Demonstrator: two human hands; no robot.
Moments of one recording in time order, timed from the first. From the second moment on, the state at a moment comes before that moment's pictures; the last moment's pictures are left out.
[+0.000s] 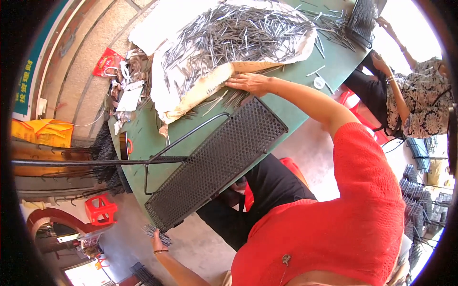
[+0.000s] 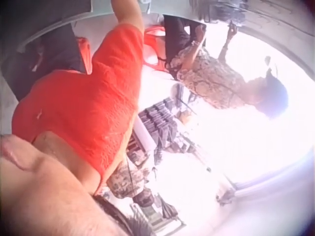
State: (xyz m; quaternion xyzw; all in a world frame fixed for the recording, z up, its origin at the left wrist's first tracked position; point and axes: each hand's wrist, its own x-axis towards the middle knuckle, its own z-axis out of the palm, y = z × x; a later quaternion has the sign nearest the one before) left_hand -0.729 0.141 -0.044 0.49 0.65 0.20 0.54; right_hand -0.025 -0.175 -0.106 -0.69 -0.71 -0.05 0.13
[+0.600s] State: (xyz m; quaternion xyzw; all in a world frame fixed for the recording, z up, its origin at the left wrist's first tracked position) left_hand -0.708 0.122 -0.029 0.50 0.62 0.21 0.57; right_hand 0.003 -0.127 -0.100 -0.80 -0.57 -0.10 0.15
